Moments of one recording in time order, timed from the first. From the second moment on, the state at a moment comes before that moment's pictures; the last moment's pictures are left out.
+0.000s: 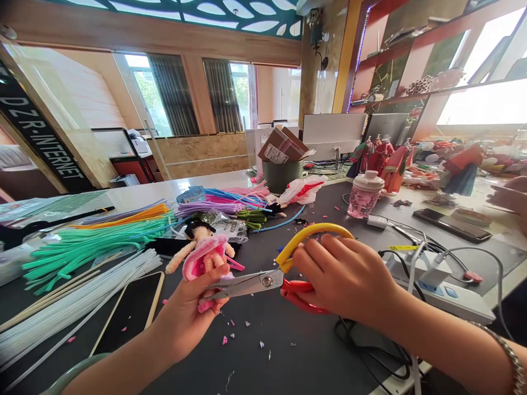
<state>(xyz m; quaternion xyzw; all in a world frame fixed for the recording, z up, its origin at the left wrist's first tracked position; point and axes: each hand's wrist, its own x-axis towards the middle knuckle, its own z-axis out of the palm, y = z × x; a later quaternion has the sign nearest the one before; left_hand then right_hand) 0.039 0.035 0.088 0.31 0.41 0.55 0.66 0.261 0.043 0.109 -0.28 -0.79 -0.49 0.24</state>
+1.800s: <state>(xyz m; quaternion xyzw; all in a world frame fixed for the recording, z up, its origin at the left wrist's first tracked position) -0.004 0.086 0.024 0.44 0.40 0.55 0.59 0.279 -0.053 -0.039 -0.55 -0.80 -0.05 0.24</state>
